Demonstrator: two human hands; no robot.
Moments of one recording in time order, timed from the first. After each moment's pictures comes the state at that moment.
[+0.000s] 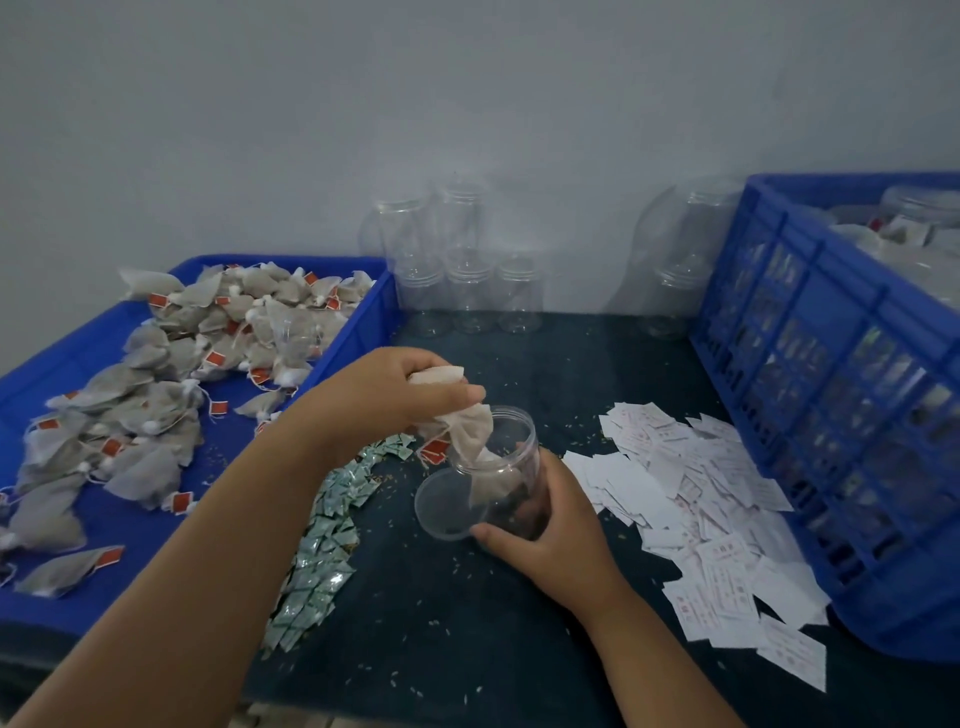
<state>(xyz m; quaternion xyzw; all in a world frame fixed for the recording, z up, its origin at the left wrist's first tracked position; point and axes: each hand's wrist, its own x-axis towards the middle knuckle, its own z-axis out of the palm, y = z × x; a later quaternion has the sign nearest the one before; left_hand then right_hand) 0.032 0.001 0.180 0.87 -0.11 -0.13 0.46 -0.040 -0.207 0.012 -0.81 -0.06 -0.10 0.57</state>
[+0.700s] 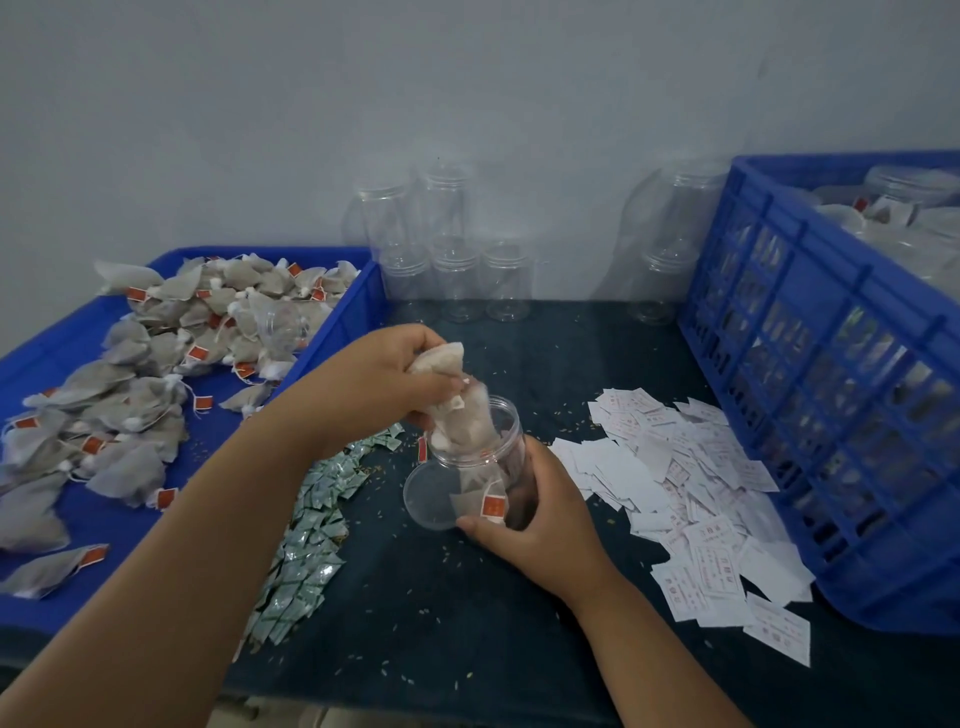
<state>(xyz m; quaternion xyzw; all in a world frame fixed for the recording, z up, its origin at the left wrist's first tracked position) 0.029 -0.008 0.184 0.87 -0.16 -0.11 0.46 -0.042 -0.207 0.016 -0.81 -0.06 -0.10 0.57</state>
